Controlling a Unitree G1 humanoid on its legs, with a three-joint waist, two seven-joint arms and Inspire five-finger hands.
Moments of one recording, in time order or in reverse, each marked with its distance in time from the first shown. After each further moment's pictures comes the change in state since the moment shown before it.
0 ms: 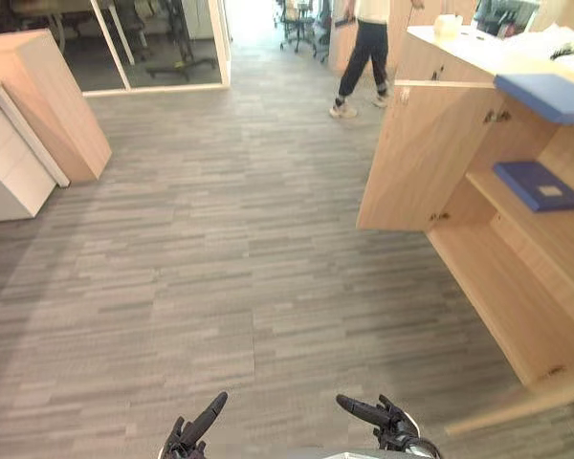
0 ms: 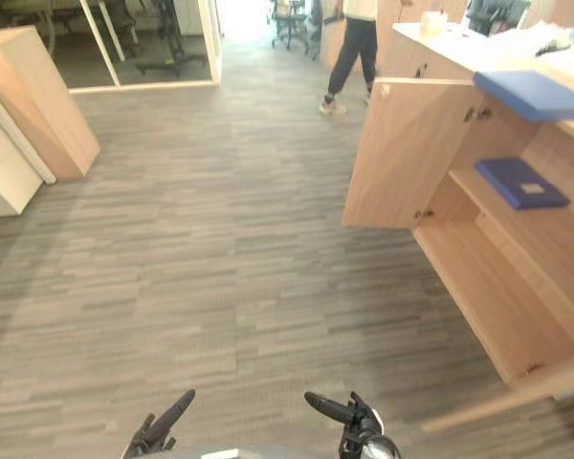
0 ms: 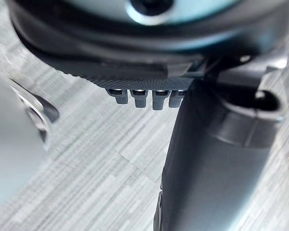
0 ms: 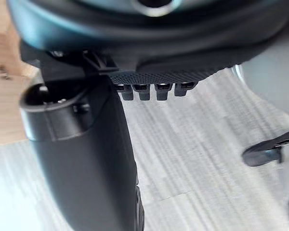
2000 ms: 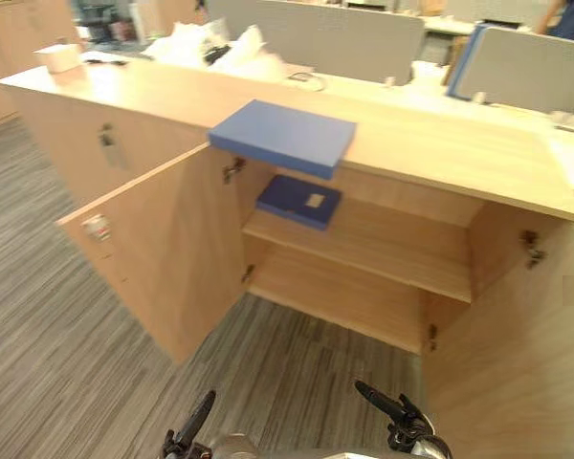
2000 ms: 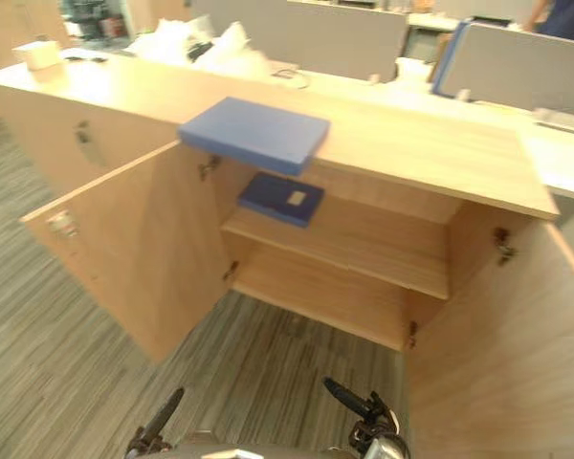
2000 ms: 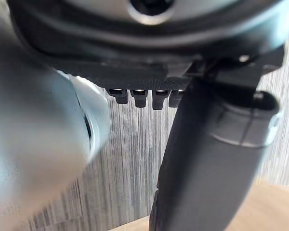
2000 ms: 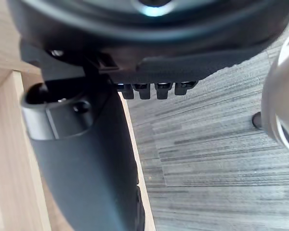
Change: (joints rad) left arm -0.051 -0.067 0.206 -0.024 0.007 0.010 0.129; right arm -0.028 -0.010 -0.020 0.047 0.151 -0.007 -0.077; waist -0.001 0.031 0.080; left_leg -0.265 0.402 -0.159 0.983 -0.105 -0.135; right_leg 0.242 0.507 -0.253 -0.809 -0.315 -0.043
